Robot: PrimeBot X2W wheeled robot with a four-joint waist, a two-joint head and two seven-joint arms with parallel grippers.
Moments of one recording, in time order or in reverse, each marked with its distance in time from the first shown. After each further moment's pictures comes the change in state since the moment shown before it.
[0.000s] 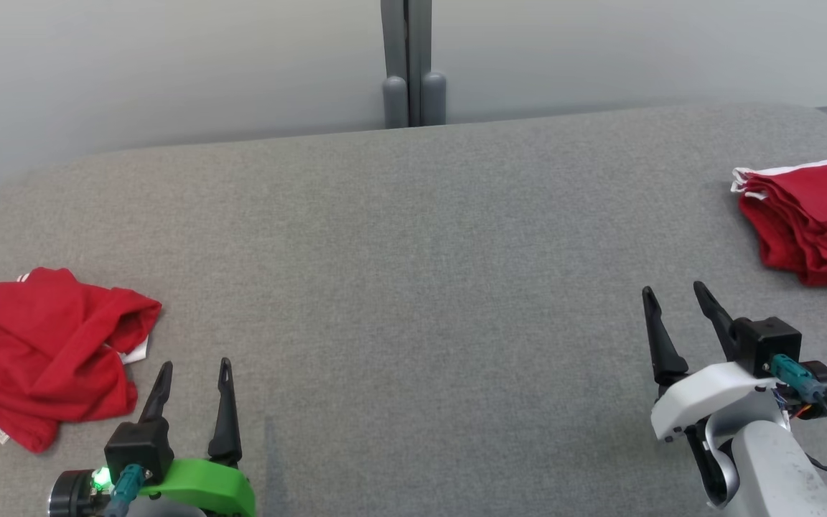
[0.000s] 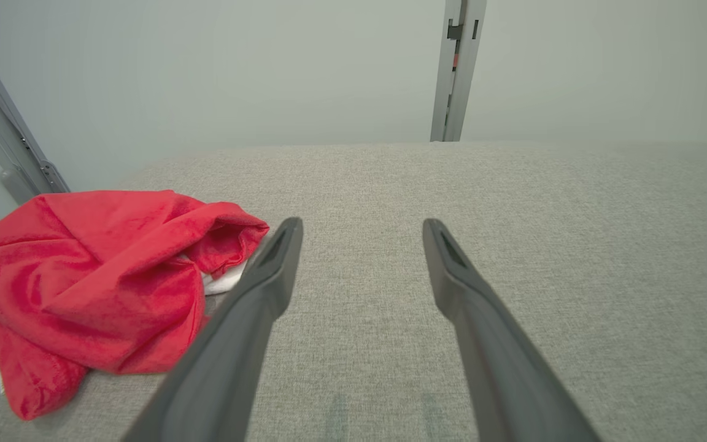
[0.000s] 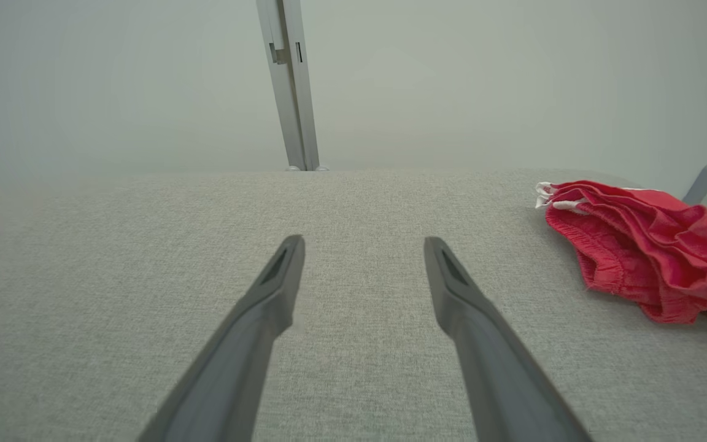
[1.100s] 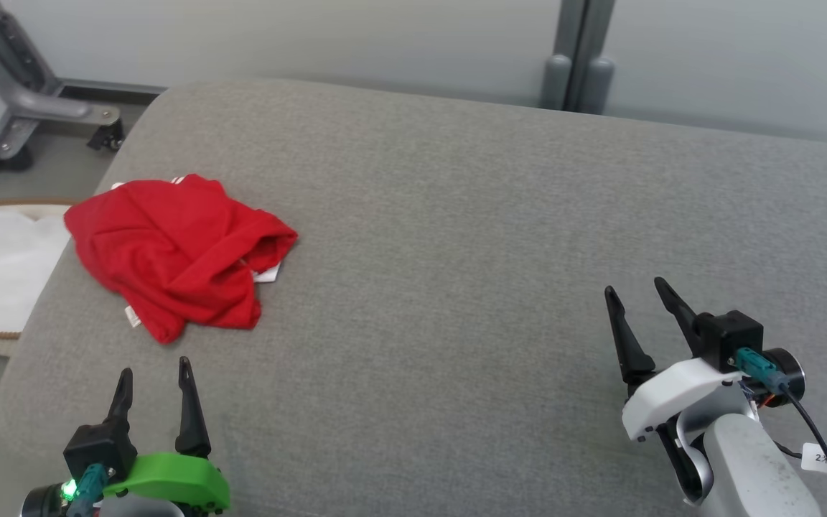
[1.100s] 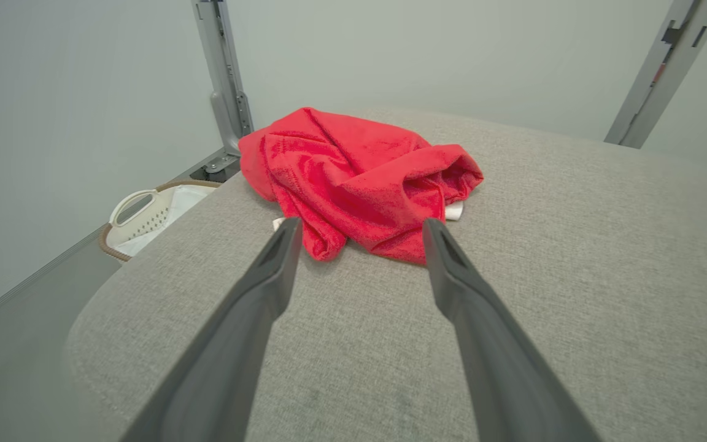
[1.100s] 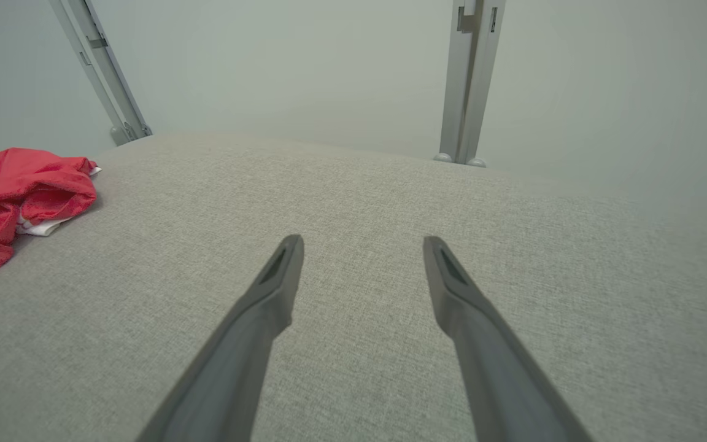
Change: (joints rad) left arm -0.018 -0.001 0.065 0.031 -0.066 0.047 0.000; right arm -0.023 0.001 0.100 0.015 0.020 0.000 0.000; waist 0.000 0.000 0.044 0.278
